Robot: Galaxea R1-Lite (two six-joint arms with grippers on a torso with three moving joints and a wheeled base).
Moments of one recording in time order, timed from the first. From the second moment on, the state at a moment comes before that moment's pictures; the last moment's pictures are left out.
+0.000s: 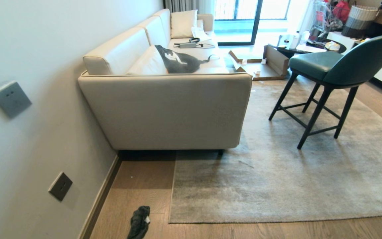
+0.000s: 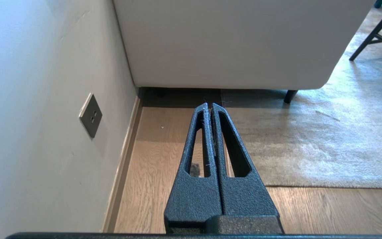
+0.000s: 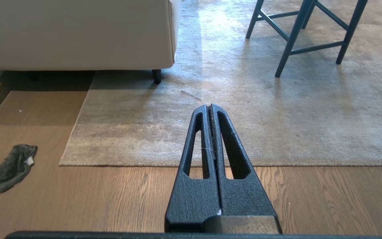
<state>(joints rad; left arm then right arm) 0.00 0.00 0.00 -0.01 0.01 -0.03 -0.01 0.00 -0.03 0.09 0.00 -0.01</state>
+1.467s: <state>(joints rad) 0.00 0.00 0.00 -0.01 0.01 -0.03 -0.01 0.00 -0.03 0.09 0.00 -0.01</state>
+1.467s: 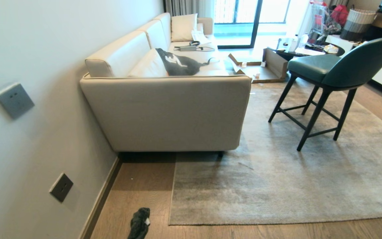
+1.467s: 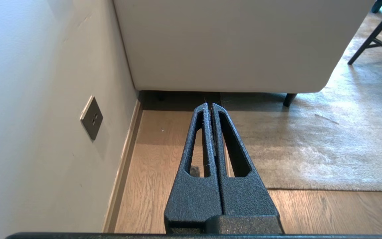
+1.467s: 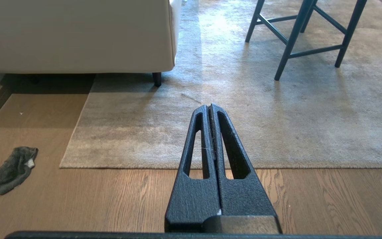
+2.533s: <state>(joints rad) 0.00 0.00 0.00 -0.01 0.01 -0.03 -0.01 0.00 -0.03 0.09 0.00 -0.02</state>
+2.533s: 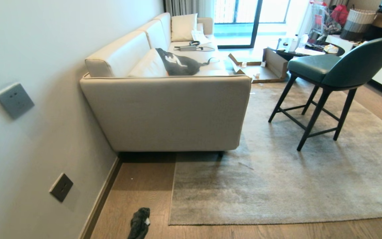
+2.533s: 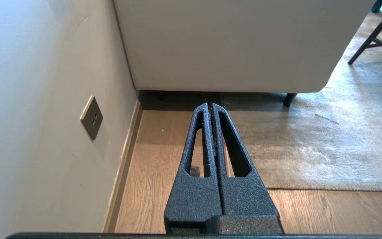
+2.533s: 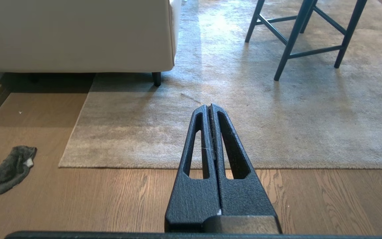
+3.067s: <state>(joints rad) 0.00 0.00 0.00 -0.01 0.01 -0.03 -0.01 0.00 -0.03 0.09 0.00 -0.02</state>
